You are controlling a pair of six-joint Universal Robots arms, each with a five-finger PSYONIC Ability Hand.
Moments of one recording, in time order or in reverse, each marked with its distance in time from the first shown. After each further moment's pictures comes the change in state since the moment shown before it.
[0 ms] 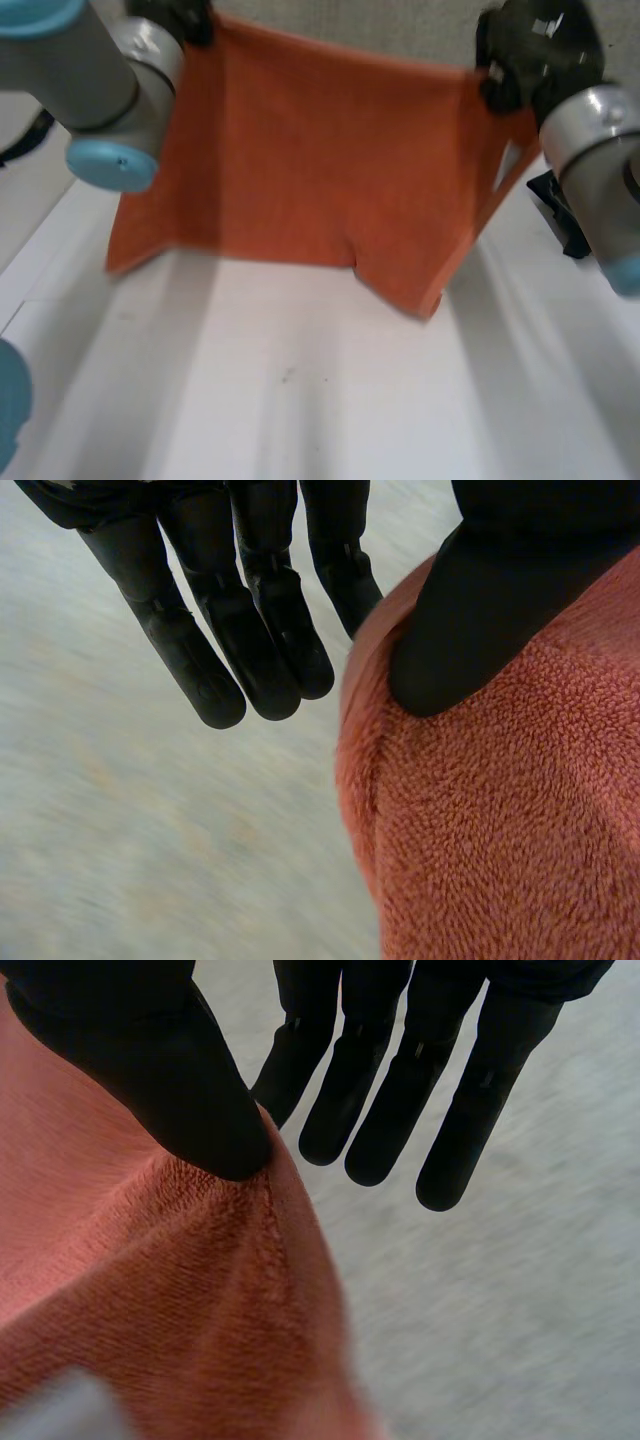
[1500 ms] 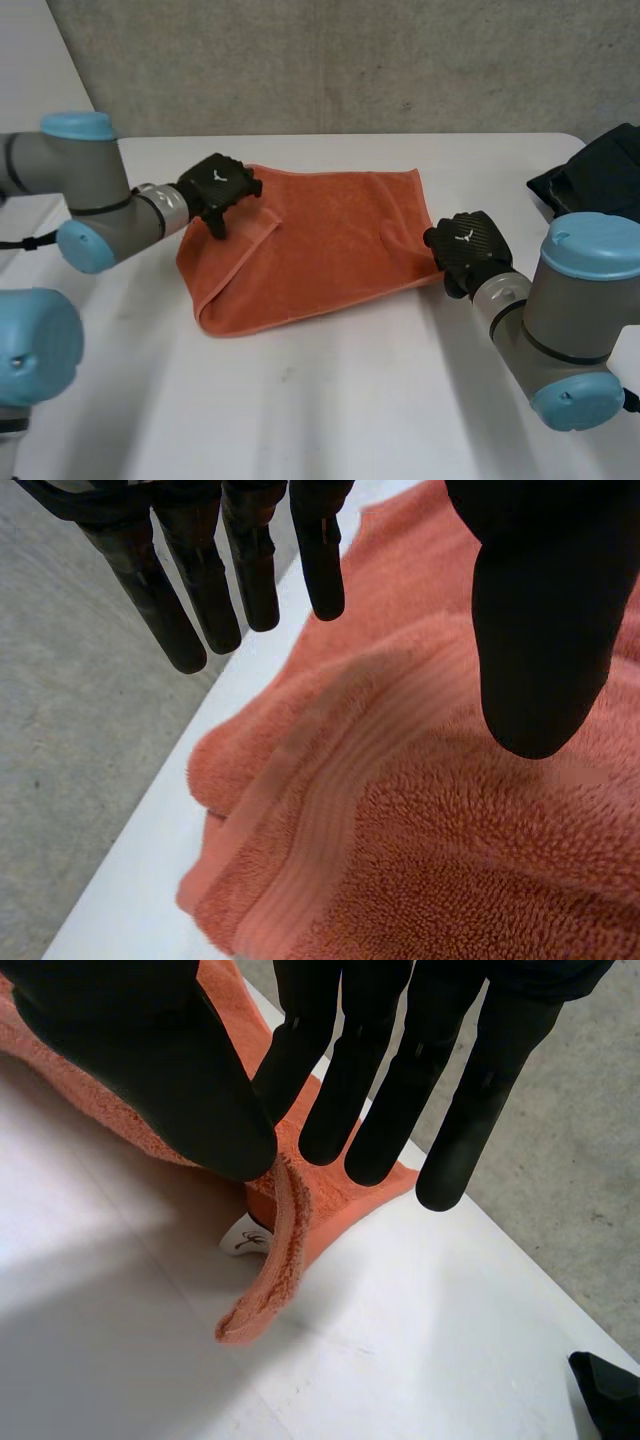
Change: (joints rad) left arm 0.189 -0.379 0.028 -0.402 0.548 0.368; right arm 0.048 0.223 0.361 -0.054 0.015 -0.207; left_hand -0.743 -0.767 -0.752 -0.780 -0.742; right_hand 0.000 0.000 0.000 0.000 0.013
